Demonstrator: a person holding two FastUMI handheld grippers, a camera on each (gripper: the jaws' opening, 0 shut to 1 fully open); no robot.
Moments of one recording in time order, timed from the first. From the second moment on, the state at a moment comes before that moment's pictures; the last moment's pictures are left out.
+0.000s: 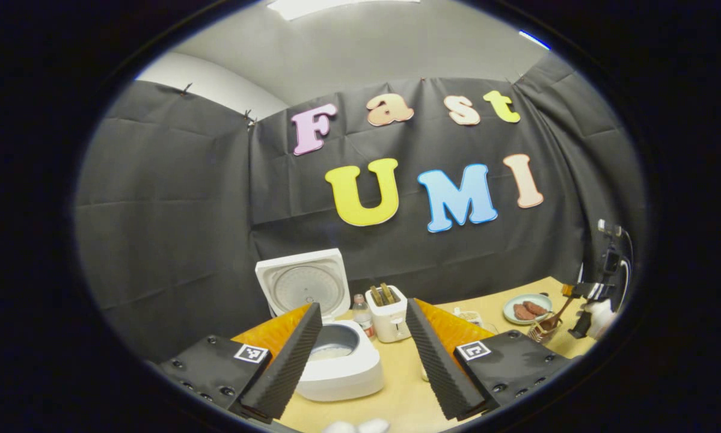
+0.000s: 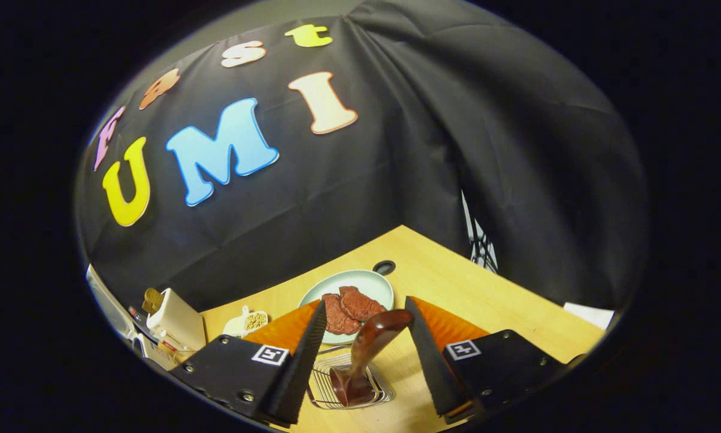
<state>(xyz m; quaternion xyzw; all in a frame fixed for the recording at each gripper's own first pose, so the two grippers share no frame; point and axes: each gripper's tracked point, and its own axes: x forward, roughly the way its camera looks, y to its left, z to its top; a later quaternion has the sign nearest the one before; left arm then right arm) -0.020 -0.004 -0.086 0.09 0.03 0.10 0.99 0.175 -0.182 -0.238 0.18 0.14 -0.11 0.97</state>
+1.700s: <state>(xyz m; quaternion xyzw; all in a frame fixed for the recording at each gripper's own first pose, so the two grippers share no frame) 0.301 0.251 -0.006 -0.01 0.02 0.19 0.98 0.014 0.045 -0.070 -0.02 0.09 0.09 0.99</state>
